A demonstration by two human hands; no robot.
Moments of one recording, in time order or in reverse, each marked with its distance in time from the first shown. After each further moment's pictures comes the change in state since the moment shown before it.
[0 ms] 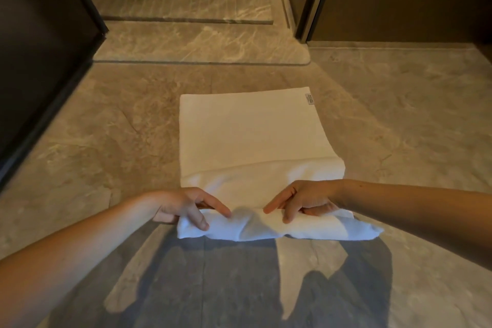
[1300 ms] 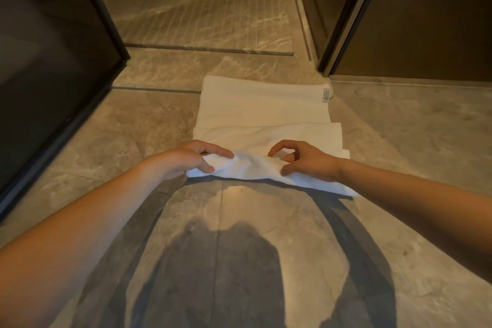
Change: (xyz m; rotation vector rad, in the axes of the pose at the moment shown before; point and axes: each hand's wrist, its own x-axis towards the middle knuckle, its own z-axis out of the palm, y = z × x) left_hand 0.015 0.061 -0.144 0.033 0.542 0.198; right_hand 0.034 -0.121 -0.078 -0.382 0.462 -0.553
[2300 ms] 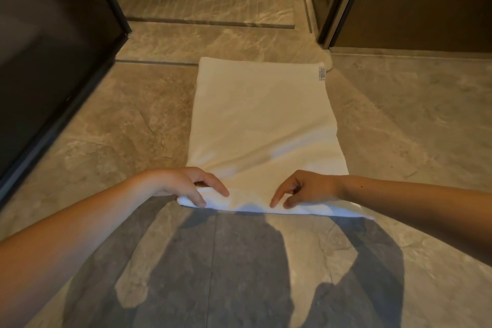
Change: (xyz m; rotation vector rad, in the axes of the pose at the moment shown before) left_hand -0.074 -0.041 0.067 0.198 -0.391 -0.120; right_hand -0.077 0.034 0.061 -0.133 -0.399 0.066
